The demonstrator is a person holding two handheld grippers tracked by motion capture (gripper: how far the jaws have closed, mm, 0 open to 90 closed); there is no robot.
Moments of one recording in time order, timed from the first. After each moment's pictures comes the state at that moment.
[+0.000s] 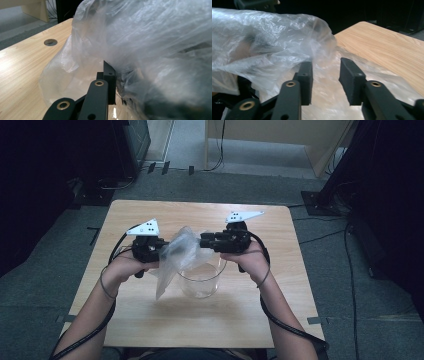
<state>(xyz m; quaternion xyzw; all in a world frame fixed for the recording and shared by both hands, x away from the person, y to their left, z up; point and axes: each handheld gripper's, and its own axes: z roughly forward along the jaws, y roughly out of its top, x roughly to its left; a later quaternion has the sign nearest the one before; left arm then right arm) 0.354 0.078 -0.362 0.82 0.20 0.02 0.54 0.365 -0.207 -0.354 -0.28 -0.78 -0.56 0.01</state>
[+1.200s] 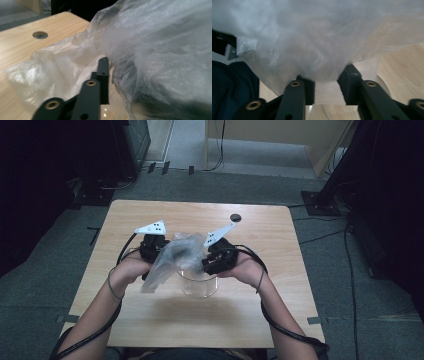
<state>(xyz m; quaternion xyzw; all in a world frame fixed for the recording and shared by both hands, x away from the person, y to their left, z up) 0.359 0.061 -0.376 0.81 0.23 -0.02 0.54 0.344 -0.174 -0.377 -0.18 -0.90 -0.40 0.03</state>
